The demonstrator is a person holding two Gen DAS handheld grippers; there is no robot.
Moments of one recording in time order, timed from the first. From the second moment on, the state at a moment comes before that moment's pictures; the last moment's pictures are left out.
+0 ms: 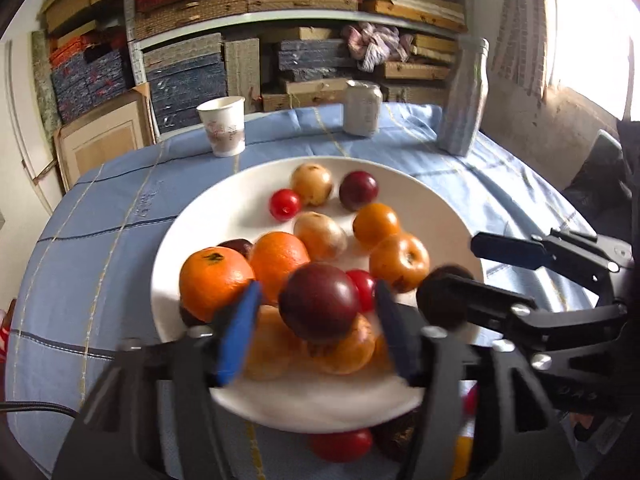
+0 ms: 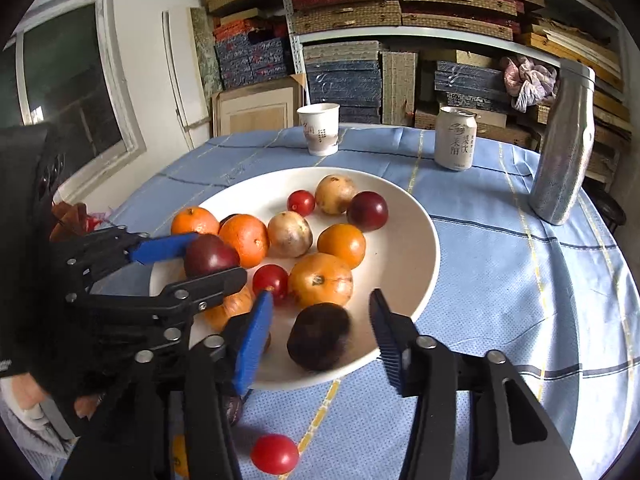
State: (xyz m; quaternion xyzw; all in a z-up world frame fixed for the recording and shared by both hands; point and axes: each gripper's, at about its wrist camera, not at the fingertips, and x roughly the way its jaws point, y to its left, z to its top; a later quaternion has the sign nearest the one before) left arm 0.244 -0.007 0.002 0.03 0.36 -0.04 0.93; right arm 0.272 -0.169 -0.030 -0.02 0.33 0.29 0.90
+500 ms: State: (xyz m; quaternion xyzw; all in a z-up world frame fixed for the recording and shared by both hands) left arm 0.208 0.001 0.023 0.02 0.33 -0.03 0.94; right arm 0.240 -0.196 -0.001 0.02 0.30 0.29 0.91
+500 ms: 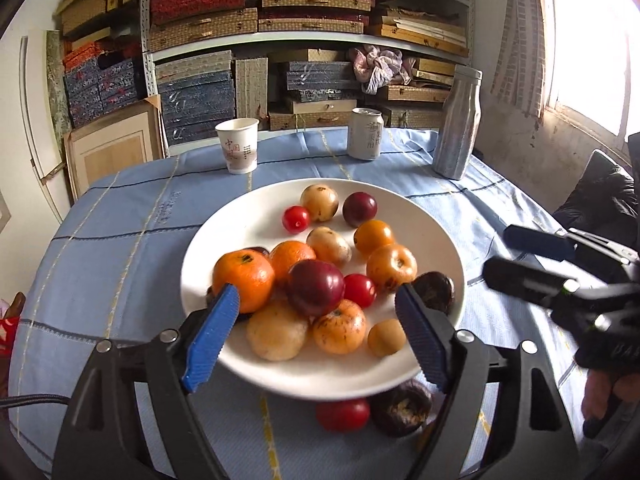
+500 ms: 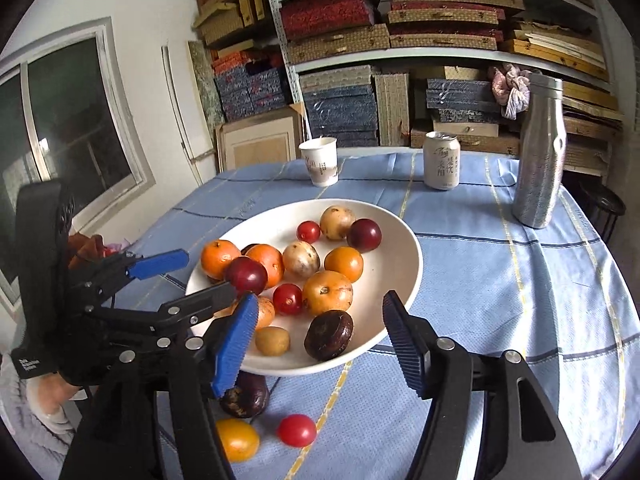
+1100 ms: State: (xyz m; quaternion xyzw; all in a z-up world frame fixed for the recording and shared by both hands) left arm 0.164 0.010 0.005 0.05 0.35 0.00 0.94; right arm 0.208 -0.216 -0.009 0.04 0.30 0.29 0.91
